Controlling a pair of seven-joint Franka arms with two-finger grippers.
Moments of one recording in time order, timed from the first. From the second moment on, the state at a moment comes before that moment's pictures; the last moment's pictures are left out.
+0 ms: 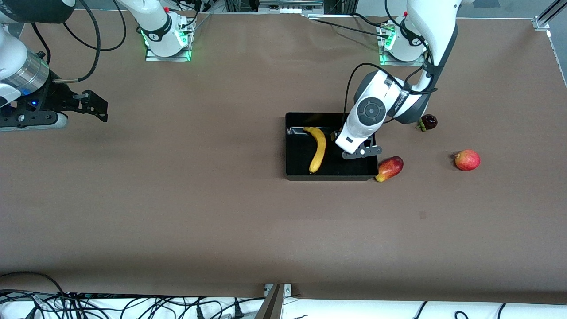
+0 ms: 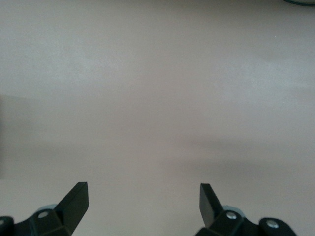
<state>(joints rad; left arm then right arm) -0.45 0.40 -0.07 -2.10 -0.05 2.29 -0.66 0.13 0.05 -0.01 -1.61 -0.05 1.66 0.04</state>
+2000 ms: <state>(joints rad) -0.05 0.33 -0.04 -1.99 0.05 1.94 -0.04 0.13 0.05 -0.01 -1.61 -0.05 1.66 0.04</state>
